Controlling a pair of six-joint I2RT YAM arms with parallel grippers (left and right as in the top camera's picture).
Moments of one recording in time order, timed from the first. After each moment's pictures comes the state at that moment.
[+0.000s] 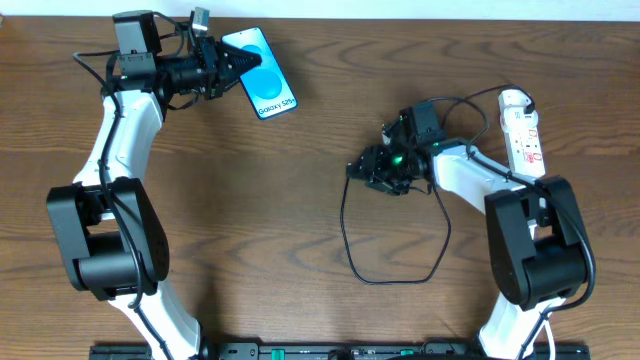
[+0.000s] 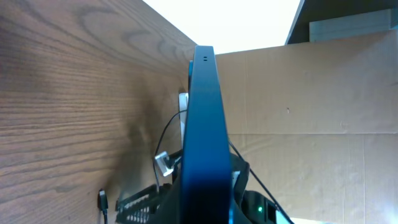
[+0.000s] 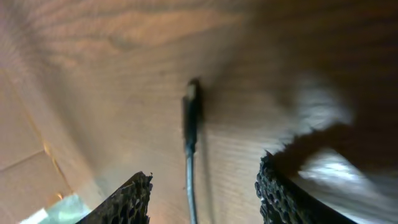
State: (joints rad) left arm 0.11 1.96 1.52 -0.25 1.22 -0.72; right arm 0.31 1.94 1.08 -0.31 -0.63 0.67
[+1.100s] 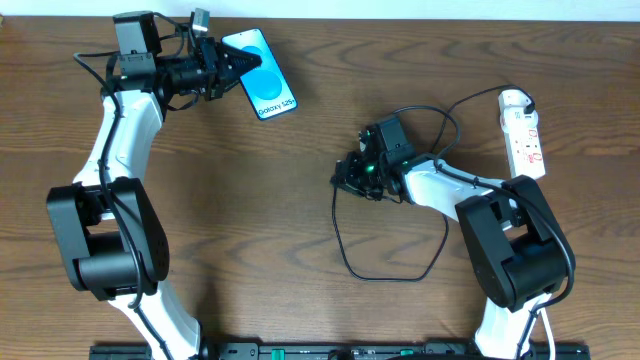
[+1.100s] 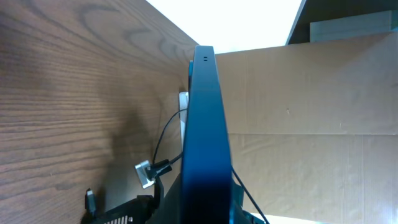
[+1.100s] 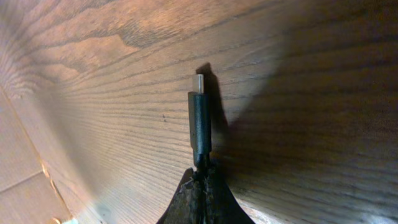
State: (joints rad) left arm 0.11 1.96 1.52 -0.26 1.22 -0.72; right arm 0.45 1.98 1.04 -0.09 -0.52 0.87
